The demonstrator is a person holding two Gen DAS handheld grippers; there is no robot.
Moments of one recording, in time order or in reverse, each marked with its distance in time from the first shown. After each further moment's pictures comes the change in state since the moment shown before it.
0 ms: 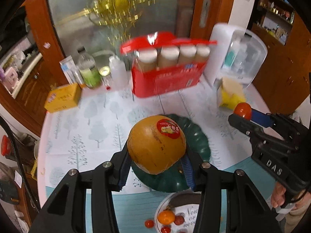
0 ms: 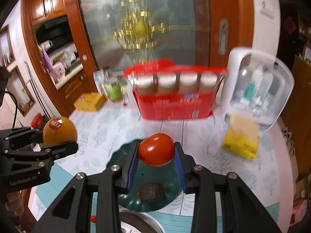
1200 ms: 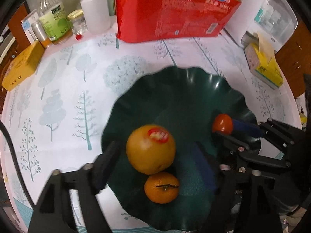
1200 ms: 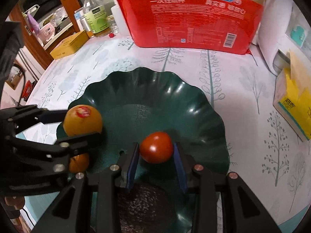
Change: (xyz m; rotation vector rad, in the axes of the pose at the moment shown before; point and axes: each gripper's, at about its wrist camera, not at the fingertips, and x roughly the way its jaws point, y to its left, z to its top) left arm 0.204 0.020 -0.038 -0.003 0.212 -0.068; right arm 0.198 -0.008 -0.081 -0.005 0.312 0.038
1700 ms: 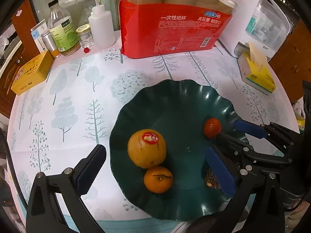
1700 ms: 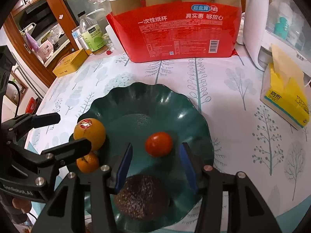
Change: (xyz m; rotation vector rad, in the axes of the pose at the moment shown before) left arm -0.040 -0.010 -0.009 -0.002 -0.069 0.013; right arm -0.034 -0.011 -0.006 0.080 -0.072 0.027
